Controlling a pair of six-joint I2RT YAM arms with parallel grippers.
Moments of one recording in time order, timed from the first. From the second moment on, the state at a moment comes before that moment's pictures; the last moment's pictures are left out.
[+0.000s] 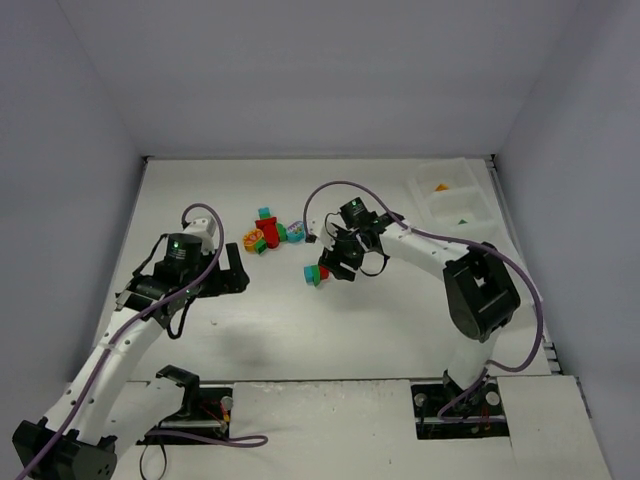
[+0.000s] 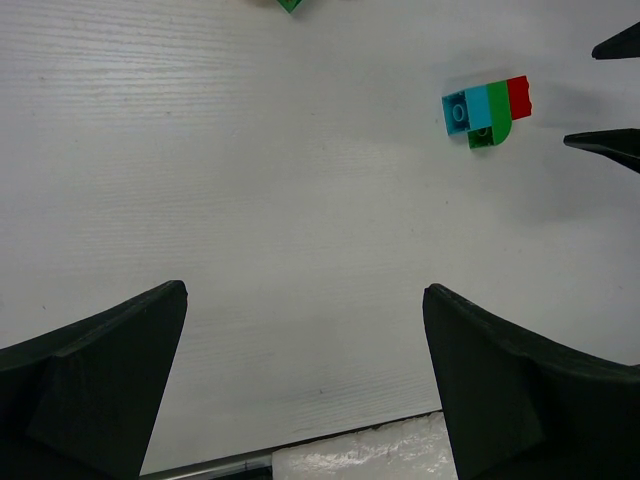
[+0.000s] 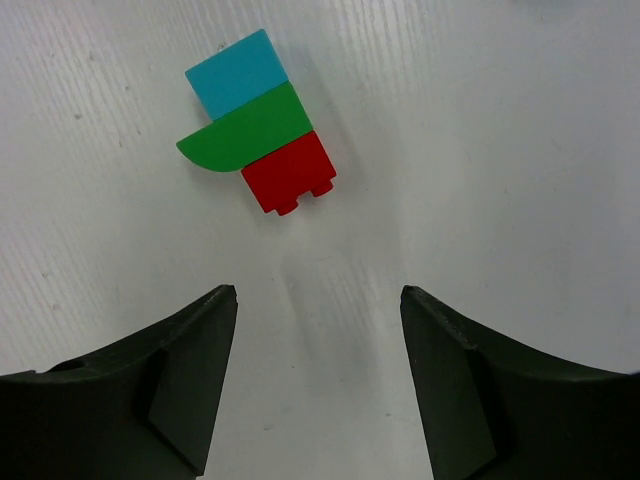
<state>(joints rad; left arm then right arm) -0.33 0.87 0.86 -0.77 0.02 -0.41 0.59 1.80 1.22 -0.50 -0.32 -0.65</state>
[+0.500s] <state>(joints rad) -0.33 0.86 0.86 -0.79 0.02 -0.41 0.64 1.95 1.31 -0.51 -0.35 -0.75</state>
